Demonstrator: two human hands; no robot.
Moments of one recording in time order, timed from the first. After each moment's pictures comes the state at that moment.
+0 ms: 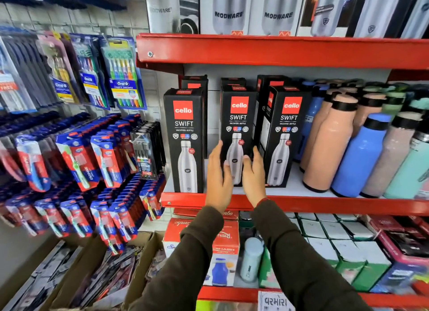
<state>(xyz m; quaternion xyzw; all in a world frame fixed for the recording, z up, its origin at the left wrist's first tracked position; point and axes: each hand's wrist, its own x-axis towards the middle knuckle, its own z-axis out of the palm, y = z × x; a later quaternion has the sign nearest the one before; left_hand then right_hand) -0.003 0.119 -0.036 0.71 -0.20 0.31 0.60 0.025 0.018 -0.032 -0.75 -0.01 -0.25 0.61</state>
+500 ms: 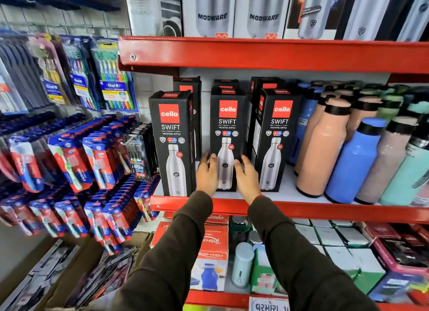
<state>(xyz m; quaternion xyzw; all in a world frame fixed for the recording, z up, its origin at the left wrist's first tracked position) 0.050 0.108 -0.032 0.71 0.01 0.16 0.69 0.052 -0.008 -0.039 -0.80 -0.01 -0.17 0.57</state>
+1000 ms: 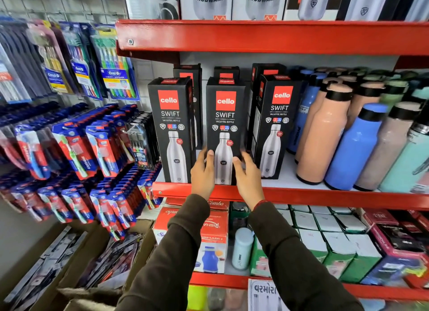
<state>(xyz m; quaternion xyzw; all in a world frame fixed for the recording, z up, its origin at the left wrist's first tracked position) 0.007 0.117 -0.044 0.73 0.00 0.21 0.66 0.003 -0.007 -0.049 -0.79 -0.06 -0.20 0.57</state>
